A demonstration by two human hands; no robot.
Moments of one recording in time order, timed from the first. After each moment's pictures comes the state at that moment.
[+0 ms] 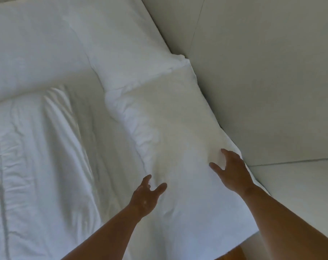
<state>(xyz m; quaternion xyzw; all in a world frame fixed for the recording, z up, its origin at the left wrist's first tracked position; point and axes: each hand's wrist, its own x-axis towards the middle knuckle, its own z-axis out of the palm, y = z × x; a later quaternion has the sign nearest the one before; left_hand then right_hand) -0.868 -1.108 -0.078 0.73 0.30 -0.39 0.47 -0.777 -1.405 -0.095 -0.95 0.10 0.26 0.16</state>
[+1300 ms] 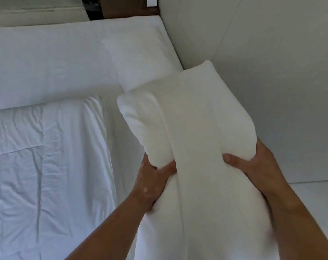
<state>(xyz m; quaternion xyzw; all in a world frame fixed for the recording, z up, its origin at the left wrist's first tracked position) -0.850 -1.096 0.088 0.63 0.25 -0.08 0.73 -0.767 -1.335 0.131 -0.86 0.05 0.12 0.49</state>
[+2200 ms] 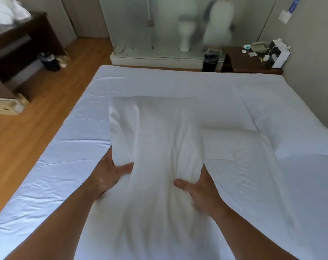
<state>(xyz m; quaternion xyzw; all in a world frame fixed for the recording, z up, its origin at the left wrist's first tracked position) -1.247 -0.408 0.180 0.76 0.38 0.07 0.53 -1.103 -0.650 0.129 -0.77 -0.14 0.31 0.54</state>
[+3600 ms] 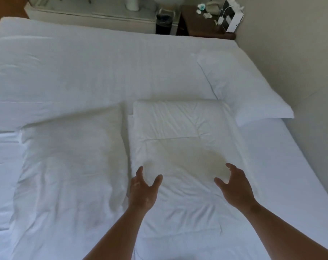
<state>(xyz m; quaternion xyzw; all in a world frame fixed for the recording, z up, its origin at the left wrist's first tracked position) -1.113 -0.568 -0.062 0.76 0.41 -0.13 0.49 -0.988 -0.827 -0.024 -0.97 0.01 0.18 0.17</state>
